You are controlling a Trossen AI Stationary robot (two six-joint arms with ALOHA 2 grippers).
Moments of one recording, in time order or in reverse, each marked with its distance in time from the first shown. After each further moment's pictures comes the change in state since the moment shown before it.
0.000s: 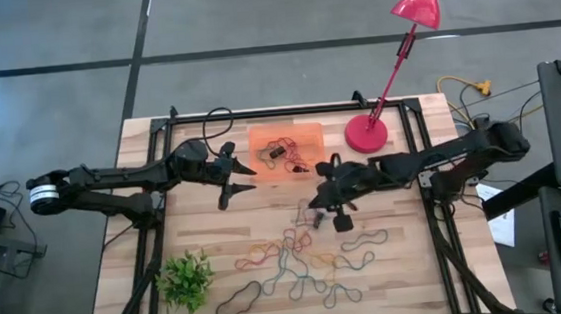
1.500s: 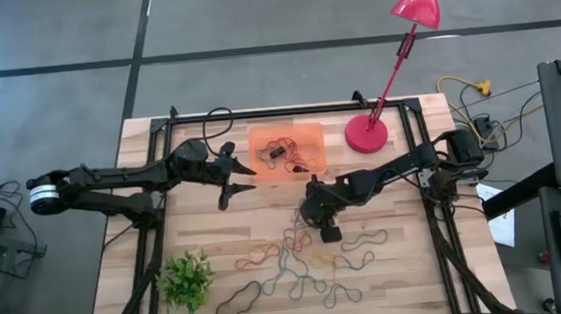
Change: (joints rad) left arm 0.000 0.000 0.000 0.001 0.000 0.000; right arm -0.014 0.373 0.046 -0.034 -0.061 0.070
